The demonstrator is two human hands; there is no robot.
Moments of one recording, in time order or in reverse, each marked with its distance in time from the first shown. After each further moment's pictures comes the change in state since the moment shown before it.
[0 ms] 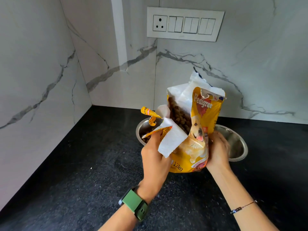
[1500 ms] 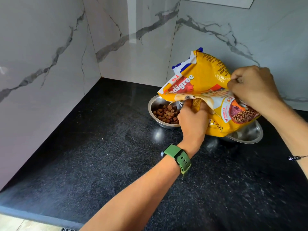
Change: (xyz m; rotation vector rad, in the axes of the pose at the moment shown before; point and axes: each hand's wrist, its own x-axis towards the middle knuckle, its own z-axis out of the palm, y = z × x) left_hand 0.023 0.019 0.052 -0.300 0.006 -0.539; right_hand -0.005 -0.105 0.078 -1.732 -0.194 -0.712
